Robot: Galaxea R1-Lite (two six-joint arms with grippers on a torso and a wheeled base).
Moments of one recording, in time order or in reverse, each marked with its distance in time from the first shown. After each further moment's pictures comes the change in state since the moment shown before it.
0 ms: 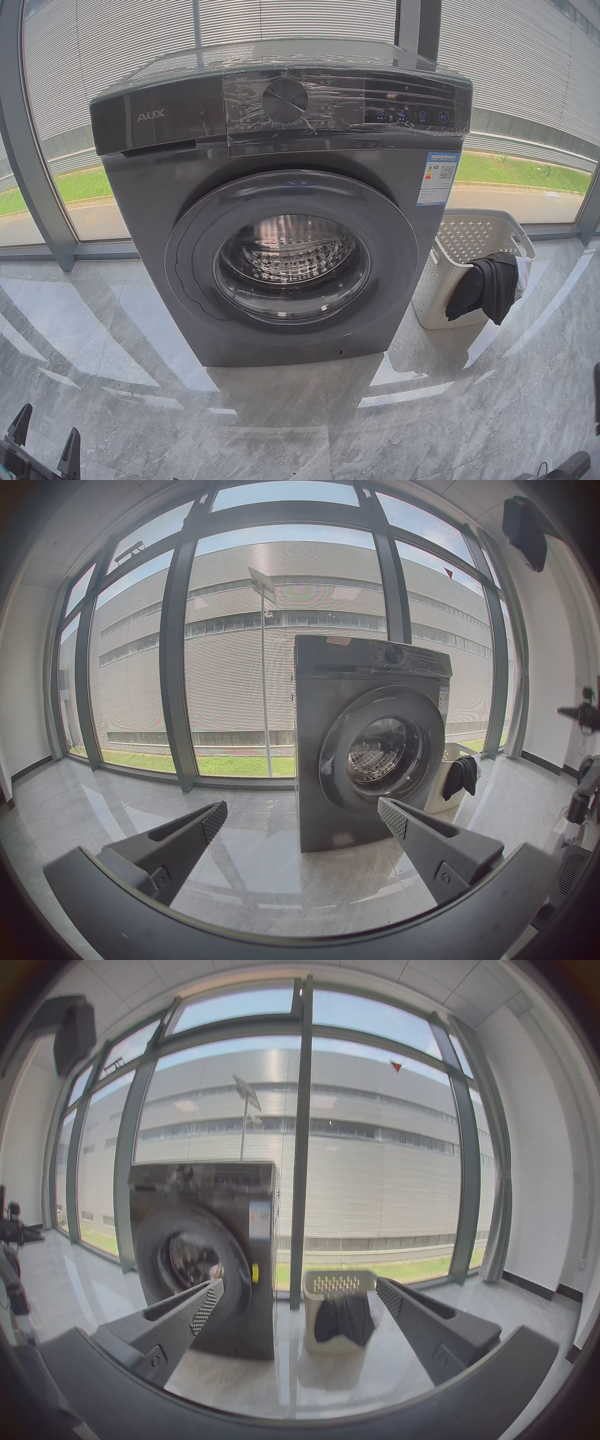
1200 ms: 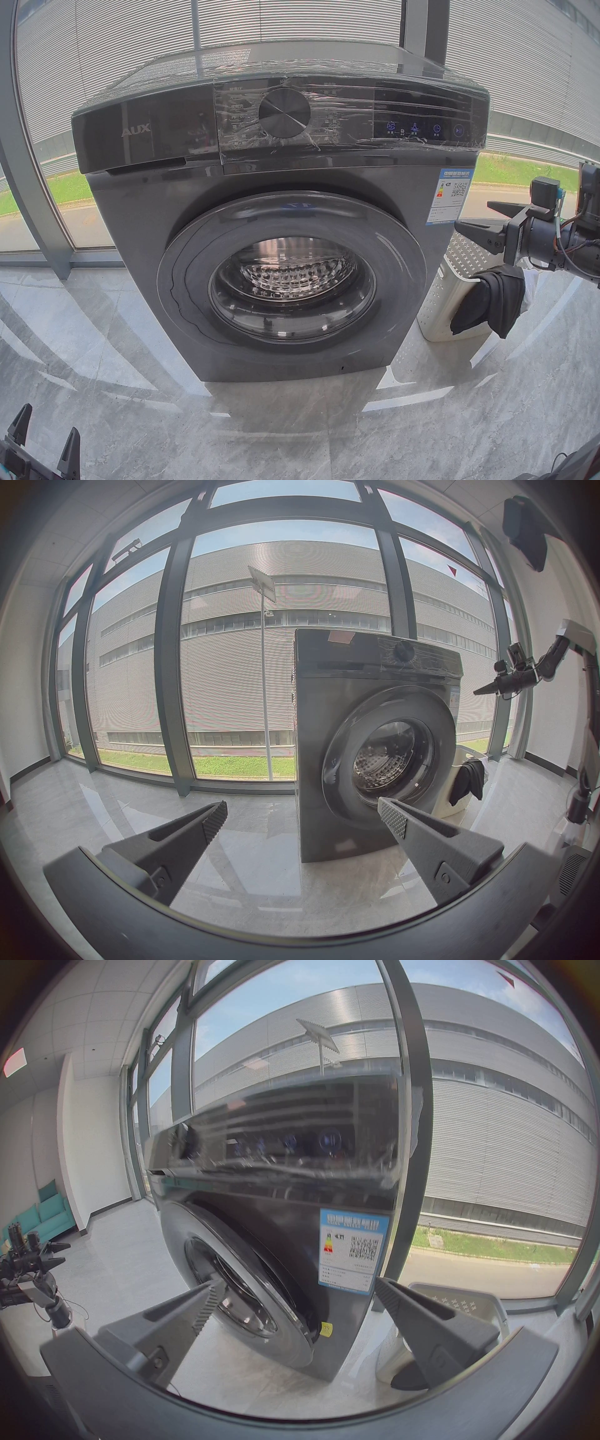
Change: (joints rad) left arm 0.001 0.000 0.000 0.000 0.001 0.000; right arm 0.207 1.377 -0.691 -0.321 0.299 -0.082
